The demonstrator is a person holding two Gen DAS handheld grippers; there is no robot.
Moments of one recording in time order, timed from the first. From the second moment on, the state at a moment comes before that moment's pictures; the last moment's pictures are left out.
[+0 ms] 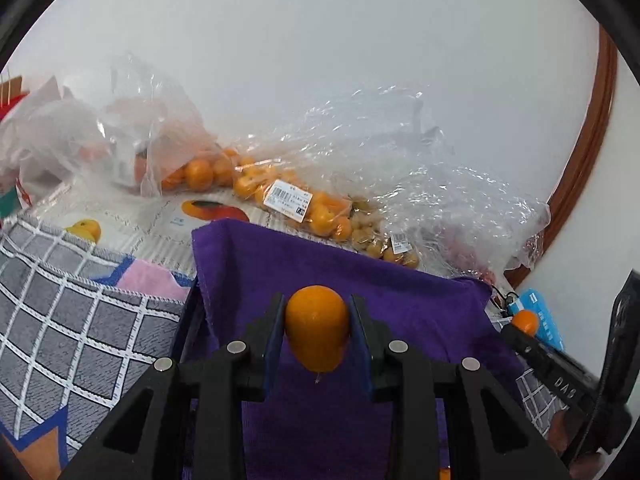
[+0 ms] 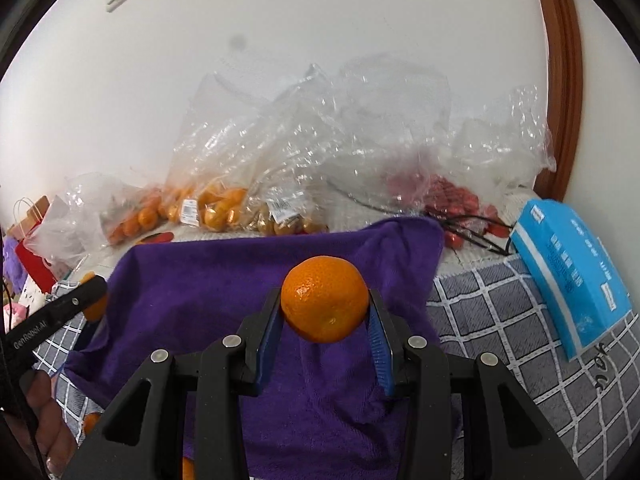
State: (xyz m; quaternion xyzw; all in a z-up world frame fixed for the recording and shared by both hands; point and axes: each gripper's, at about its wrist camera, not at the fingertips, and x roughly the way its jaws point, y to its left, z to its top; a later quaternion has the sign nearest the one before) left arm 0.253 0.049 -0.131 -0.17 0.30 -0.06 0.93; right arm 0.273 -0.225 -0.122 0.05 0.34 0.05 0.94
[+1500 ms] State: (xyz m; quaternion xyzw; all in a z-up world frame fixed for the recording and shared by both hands) left arm 0.282 0.050 -0.167 -0.16 0.42 -0.06 0.89; right arm 0.279 -0.202 -0.159 0.02 0.37 0.04 0.93
